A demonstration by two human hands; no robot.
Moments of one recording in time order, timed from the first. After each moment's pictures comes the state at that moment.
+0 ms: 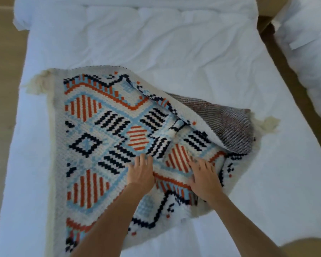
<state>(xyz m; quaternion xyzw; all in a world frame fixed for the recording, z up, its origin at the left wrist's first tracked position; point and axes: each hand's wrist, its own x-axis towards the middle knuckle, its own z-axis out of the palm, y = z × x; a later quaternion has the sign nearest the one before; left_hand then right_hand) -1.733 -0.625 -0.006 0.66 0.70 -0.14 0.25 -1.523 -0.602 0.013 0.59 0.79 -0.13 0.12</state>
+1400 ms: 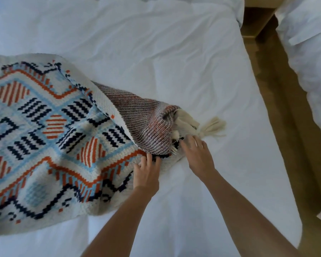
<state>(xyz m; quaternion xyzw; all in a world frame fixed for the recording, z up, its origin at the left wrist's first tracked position) -1.372 -0.550 -0.004 0.64 0.74 -0.13 0.17 -1.218 -0.446 -0.002 0.45 0.89 -0.01 0.09</state>
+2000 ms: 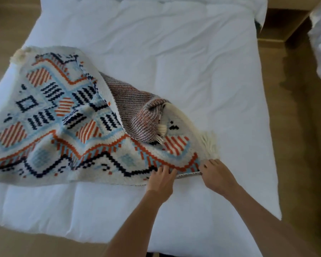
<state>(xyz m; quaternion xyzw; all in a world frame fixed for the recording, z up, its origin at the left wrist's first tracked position) -1.228 -0.557 0.013 0.62 0.73 -0.13 0.26 -1.054 -0.440 -0.003 0.24 0.97 -0.01 0.01</state>
